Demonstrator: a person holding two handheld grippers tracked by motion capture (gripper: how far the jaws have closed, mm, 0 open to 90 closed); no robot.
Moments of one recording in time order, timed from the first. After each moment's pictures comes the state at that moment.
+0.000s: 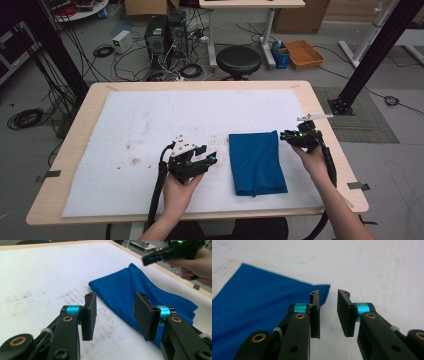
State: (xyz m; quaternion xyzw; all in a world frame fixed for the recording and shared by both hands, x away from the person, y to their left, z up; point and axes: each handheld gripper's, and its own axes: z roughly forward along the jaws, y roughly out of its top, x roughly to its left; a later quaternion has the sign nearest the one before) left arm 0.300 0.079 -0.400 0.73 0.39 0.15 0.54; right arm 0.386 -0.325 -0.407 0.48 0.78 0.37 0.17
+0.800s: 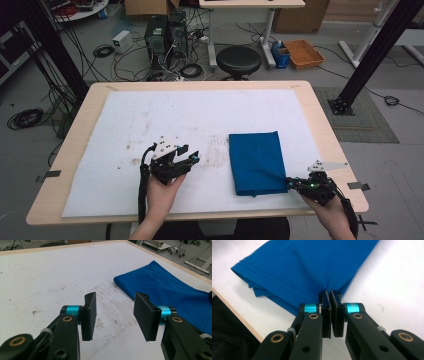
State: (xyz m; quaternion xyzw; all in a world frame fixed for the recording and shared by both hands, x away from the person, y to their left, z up) left arm 0.295 0.115 -0.403 0.73 0.41 0.18 0.52; right arm 0.263 -0.333 -0.438 0.45 0.80 0.39 0.08
